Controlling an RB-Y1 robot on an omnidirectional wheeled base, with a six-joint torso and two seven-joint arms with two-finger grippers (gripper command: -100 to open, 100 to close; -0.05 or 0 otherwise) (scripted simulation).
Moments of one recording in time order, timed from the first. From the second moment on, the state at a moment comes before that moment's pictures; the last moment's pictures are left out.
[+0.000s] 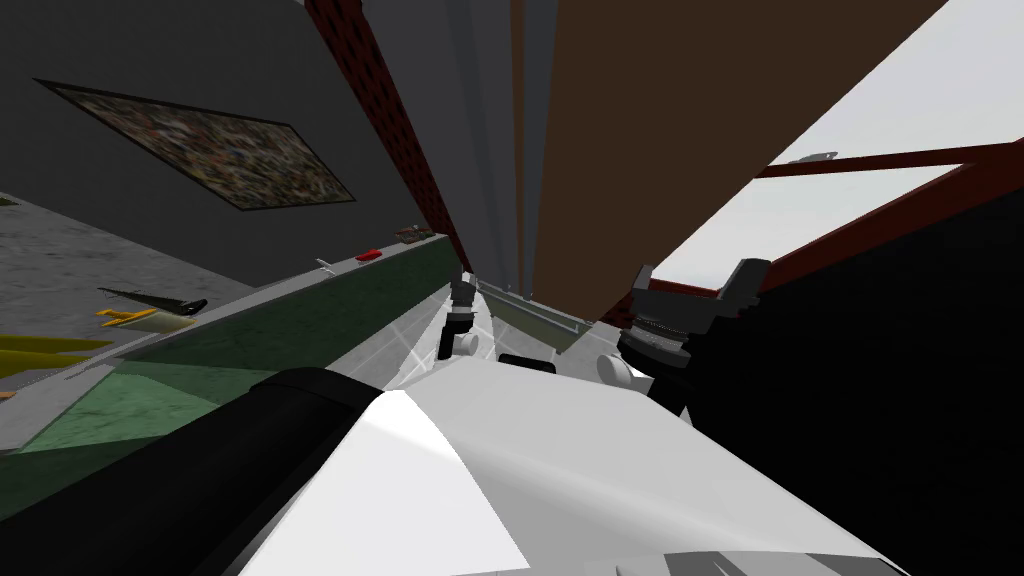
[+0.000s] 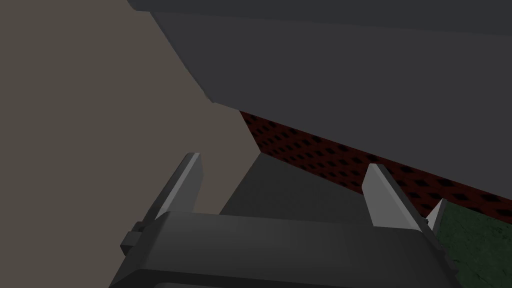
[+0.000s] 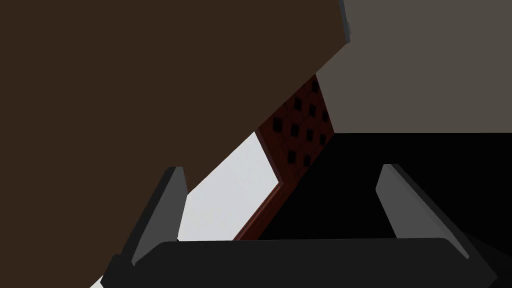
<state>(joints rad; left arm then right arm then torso) 0.47 0.04 -0.04 -2.23 0.07 -0.36 -0.06 0.48 0.01 0.03 -2.33 -0.08 -0.61 -0.16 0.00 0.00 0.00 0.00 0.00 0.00</state>
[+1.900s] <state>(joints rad) 0.43 0.13 -0.05 -2.02 0.04 -0.45 -0.08 0.48 0.01 0.03 -2.33 -0.08 -0.61 -0.16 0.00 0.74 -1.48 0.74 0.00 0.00</state>
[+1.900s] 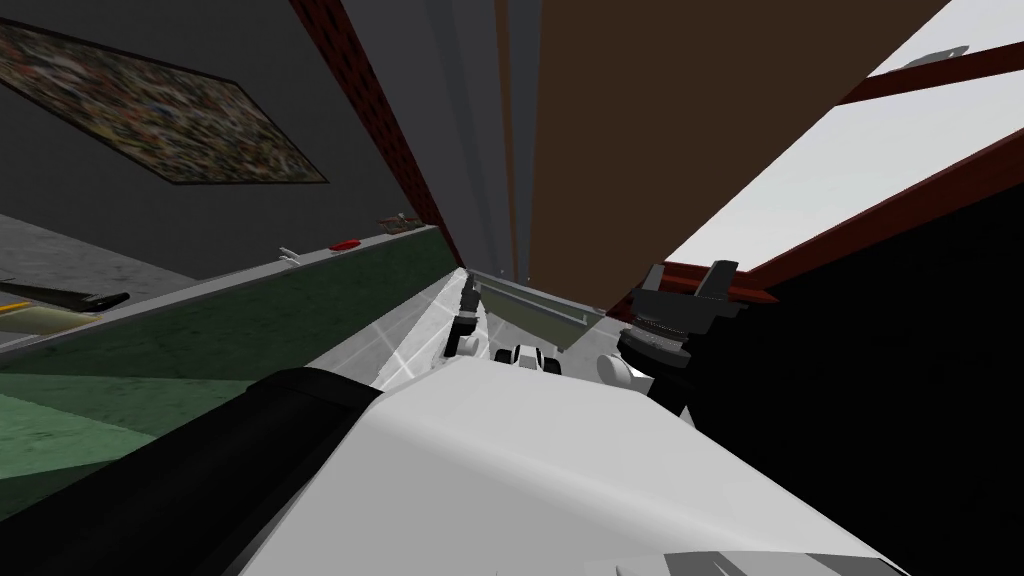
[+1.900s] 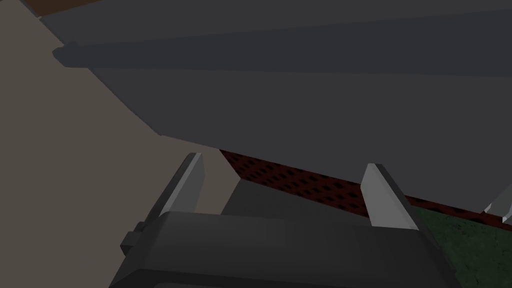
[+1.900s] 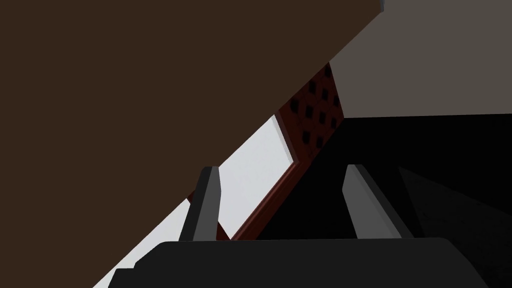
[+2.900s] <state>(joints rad) 0.37 0.15 -0.06 -1.76 0.00 -0.56 -0.12 0.48 0.01 0.03 -2.33 -0.08 -0.61 -0.16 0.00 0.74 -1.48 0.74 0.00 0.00</state>
